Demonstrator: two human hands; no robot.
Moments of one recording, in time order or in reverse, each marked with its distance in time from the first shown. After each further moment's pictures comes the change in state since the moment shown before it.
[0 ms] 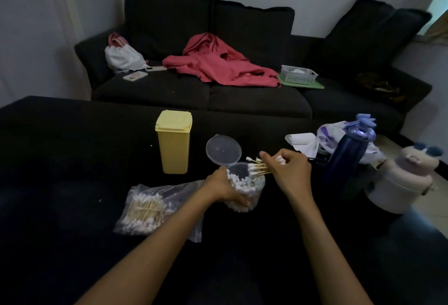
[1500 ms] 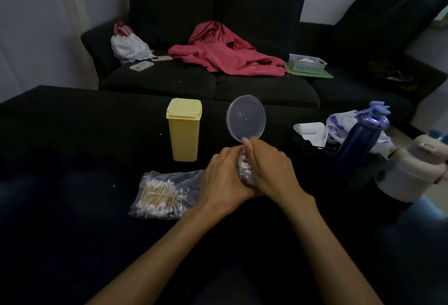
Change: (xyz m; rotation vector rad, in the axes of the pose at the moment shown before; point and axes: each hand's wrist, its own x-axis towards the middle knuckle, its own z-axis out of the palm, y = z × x) left_hand -0.063 0.008 0.009 0.130 0.438 0.268; right_hand -0.040 -0.039 0.020 -0.578 -0.425 -0.349
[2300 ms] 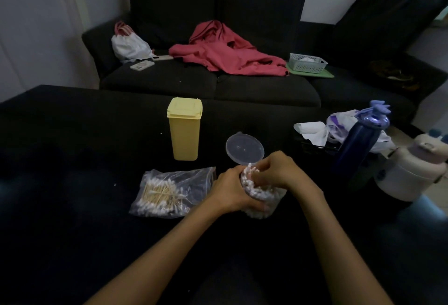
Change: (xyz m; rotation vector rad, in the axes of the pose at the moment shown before) left_hand 0.006 -0.020 0.019 -0.184 -0.311 -0.141; right_hand 0.020 0.030 -0.001 0.162 -0.344 0.420
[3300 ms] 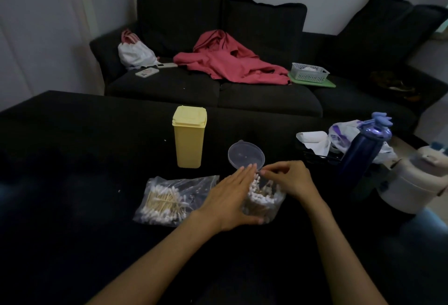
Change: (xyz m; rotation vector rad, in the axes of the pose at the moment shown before) left_hand -0.011 -0.004 -0.012 0.555 -0.079 0.294; right_hand 0.011 0.029 0.004 0.337 0.246 -0.119
